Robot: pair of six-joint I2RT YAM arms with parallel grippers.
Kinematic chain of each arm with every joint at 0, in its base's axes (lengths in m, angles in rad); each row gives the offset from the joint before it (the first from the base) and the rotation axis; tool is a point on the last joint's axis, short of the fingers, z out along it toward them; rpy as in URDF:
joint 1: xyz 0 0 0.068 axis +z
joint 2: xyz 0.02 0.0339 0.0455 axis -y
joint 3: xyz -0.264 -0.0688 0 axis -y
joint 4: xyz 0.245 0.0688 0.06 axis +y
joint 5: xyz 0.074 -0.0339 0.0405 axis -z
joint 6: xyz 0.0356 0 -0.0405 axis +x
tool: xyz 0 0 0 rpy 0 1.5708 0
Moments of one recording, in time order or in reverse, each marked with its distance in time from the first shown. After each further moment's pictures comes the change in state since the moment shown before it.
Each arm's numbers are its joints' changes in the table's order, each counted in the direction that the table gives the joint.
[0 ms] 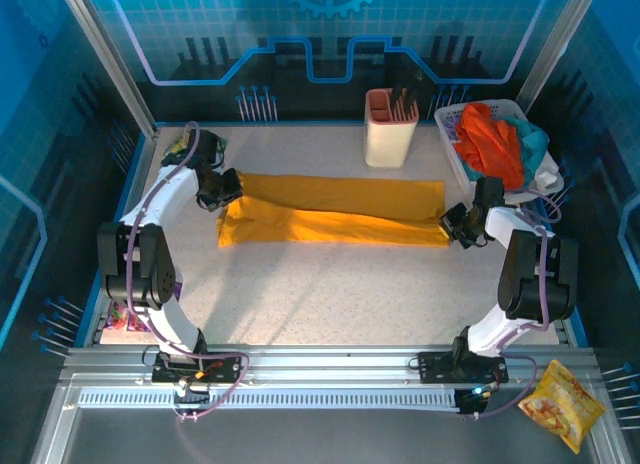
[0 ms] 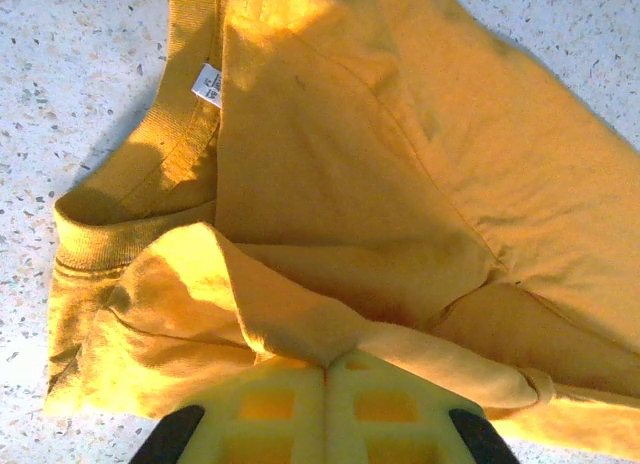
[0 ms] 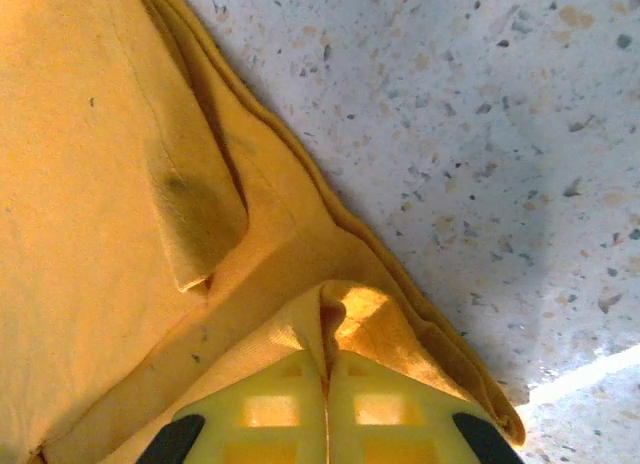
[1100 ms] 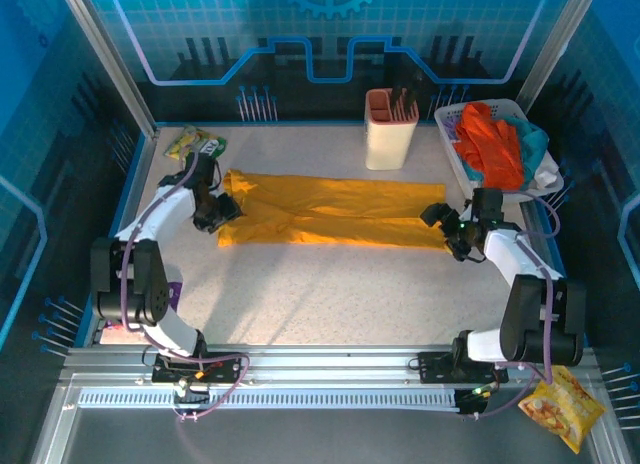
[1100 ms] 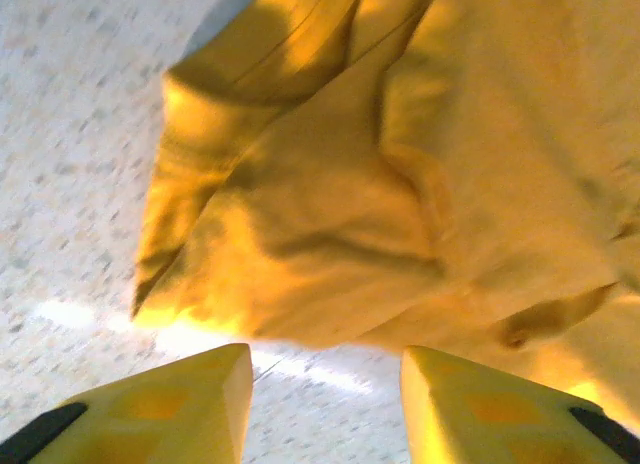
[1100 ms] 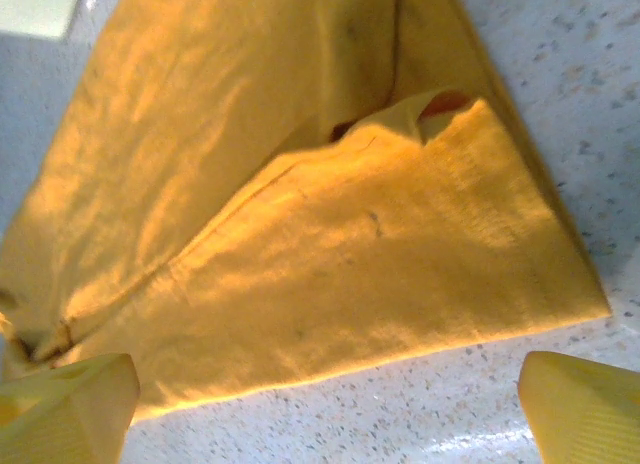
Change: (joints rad) left arm 0.011 0.135 -0.261 -0.028 -0.065 -0.015; right arm 0.078 0.260 -0.150 -0.012 -0.048 -0.120
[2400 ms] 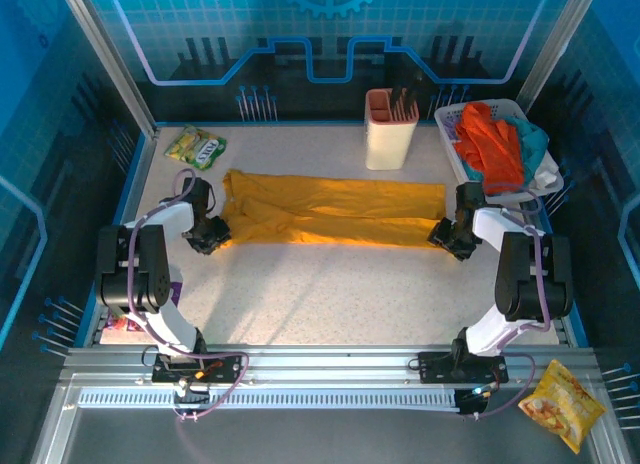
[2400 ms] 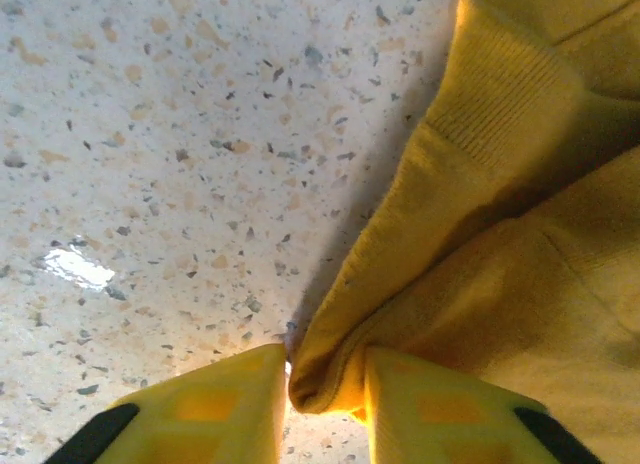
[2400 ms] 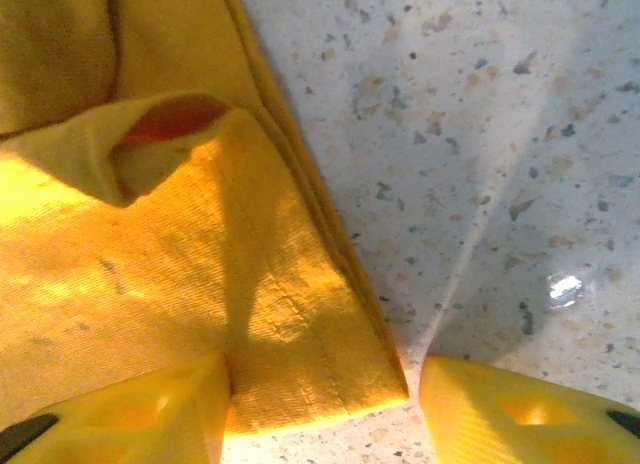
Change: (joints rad) left arm 0.082 -0.100 -0.164 -0.167 -0.035 -0.060; right arm 0.038 -0.261 0.133 0.174 0.277 -0.171
